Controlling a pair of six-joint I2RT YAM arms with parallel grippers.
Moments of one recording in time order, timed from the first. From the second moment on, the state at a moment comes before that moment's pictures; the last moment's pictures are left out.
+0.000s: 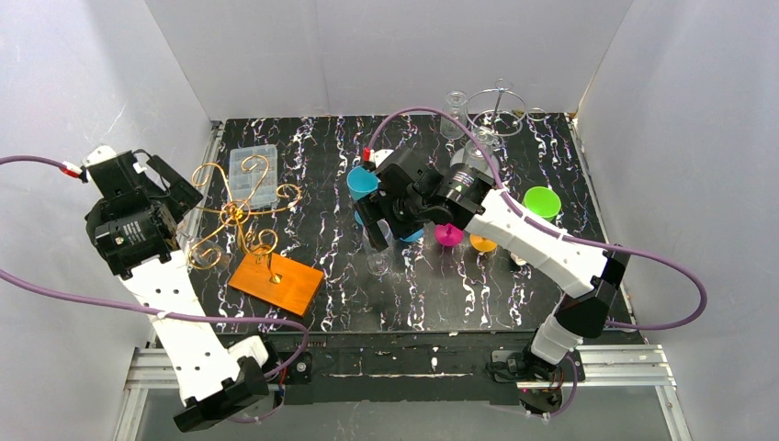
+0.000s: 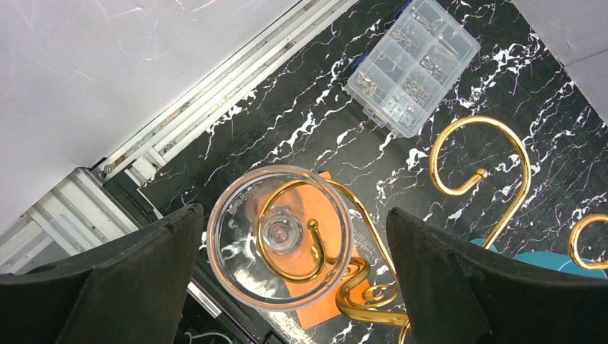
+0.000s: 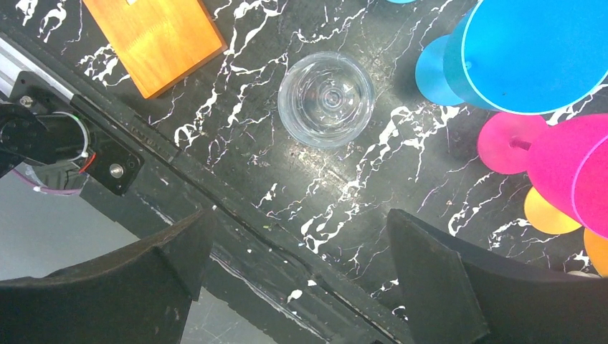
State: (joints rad) left arm 0.49 1.05 1.64 -1.25 -0.17 -0.34; right arm 1.05 1.63 1.82 -1.10 0.07 0.36
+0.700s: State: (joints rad) left arm 0.49 1.03 1.59 -1.24 -0.17 -0.34; right arm 1.05 1.63 1.82 -1.10 0.09 0.36
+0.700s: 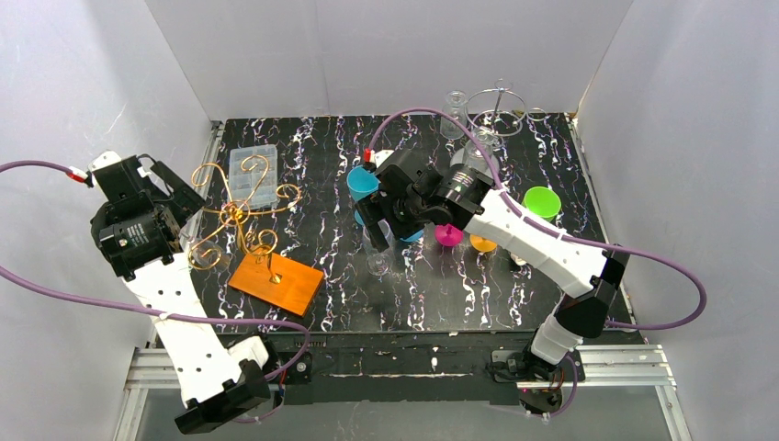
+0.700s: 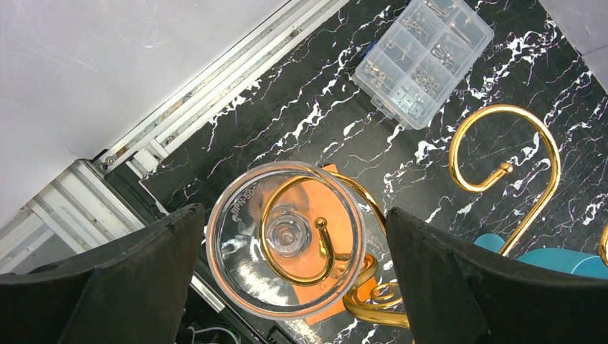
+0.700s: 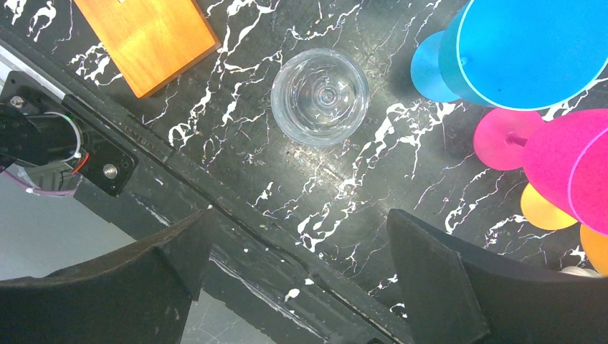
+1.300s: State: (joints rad) left arm 0.49 1.03 1.62 -1.27 -0.18 -0.32; right arm 1.05 1.63 1.82 -1.10 0.09 0.36
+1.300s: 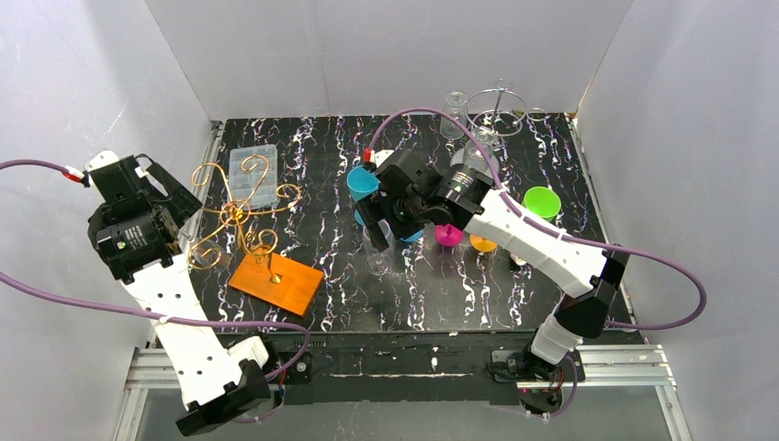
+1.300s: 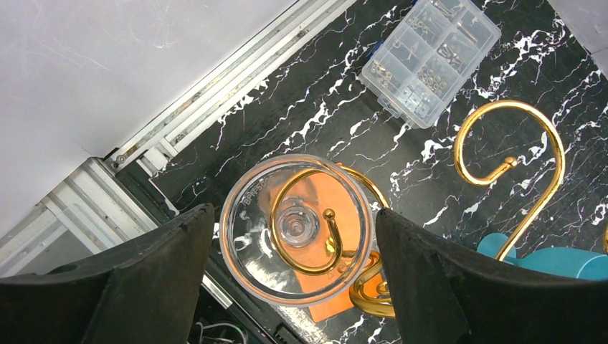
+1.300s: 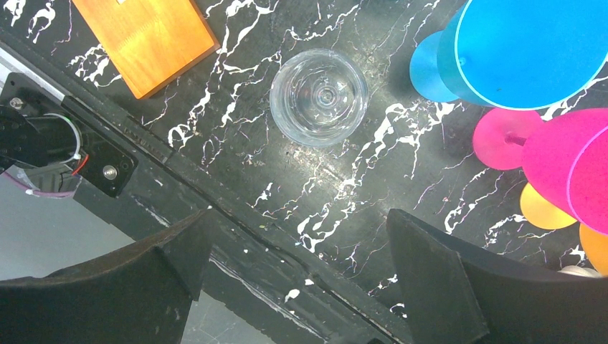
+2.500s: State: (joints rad) left arm 0.49 1.04 1.58 -1.25 -0.19 -0.32; right arm 1.05 1.62 1.78 -1.11 0.10 0.36
